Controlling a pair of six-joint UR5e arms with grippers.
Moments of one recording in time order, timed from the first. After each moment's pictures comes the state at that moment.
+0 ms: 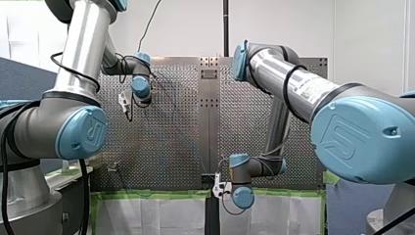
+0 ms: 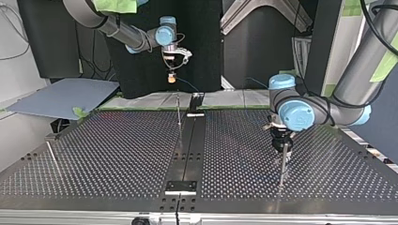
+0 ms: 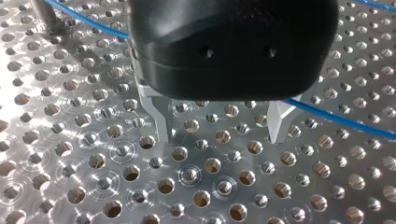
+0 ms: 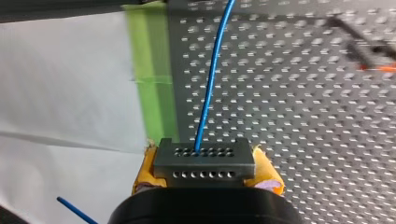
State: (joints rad) left arm -0.05 -1.91 -1.58 -2.91 -1.78 -1.90; right arm 2.24 -0.50 1.71 -1.02 1.85 1.69
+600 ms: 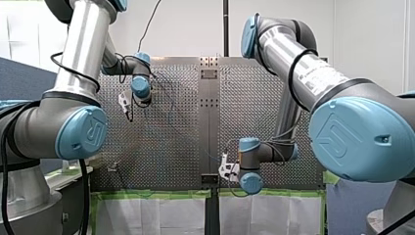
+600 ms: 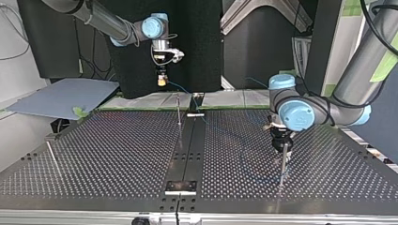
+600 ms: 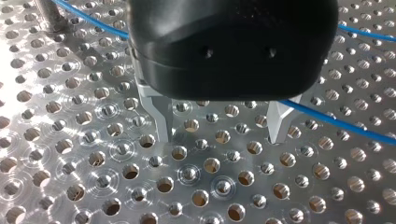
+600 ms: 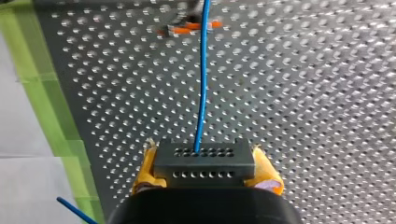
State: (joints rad) left arm -0.05 -1.91 -1.58 -2.91 -1.78 -1.91; right arm 2.19 -0.68 1.89 -1.20 1.80 1.70
